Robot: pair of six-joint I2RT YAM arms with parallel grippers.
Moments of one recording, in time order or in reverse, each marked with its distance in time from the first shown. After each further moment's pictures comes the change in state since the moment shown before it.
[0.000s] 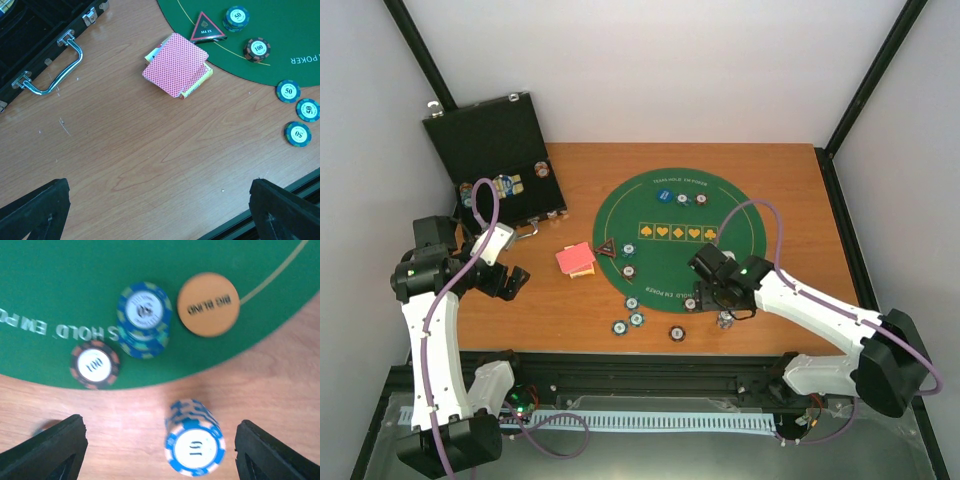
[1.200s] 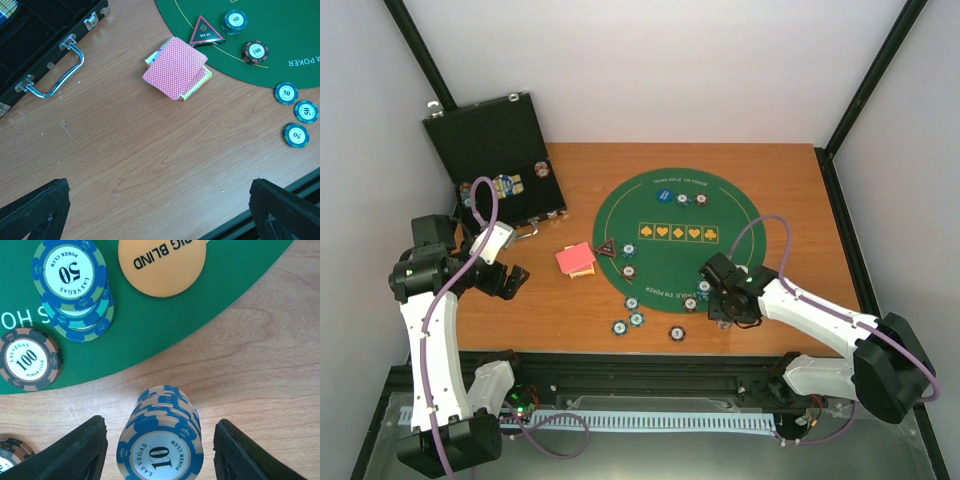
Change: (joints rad) left arm 0.000 0.003 0.021 -0.010 0.005 0.003; right arm -0.081 -0.038 -0.174 0.056 -0.051 0.101
